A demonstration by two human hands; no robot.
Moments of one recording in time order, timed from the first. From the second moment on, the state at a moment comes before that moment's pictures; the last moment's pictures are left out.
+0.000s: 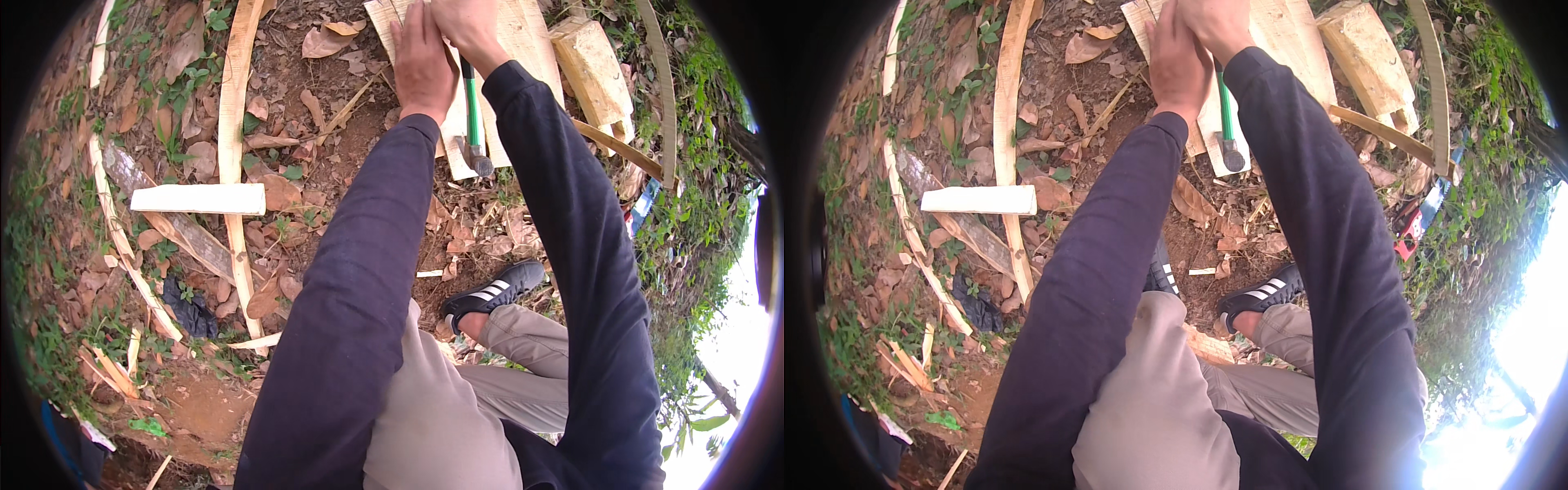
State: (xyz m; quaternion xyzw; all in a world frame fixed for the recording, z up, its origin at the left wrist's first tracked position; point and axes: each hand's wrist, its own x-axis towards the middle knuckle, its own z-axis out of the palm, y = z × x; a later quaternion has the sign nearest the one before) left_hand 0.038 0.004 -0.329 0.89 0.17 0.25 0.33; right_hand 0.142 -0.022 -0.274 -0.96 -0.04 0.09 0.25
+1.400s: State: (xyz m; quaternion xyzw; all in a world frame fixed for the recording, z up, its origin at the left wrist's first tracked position) left_hand 0.037 0.003 -0.303 0.95 0.13 0.14 0.24; right_hand 0.050 -0.101 -0.156 -0.66 0.15 0.22 0.70
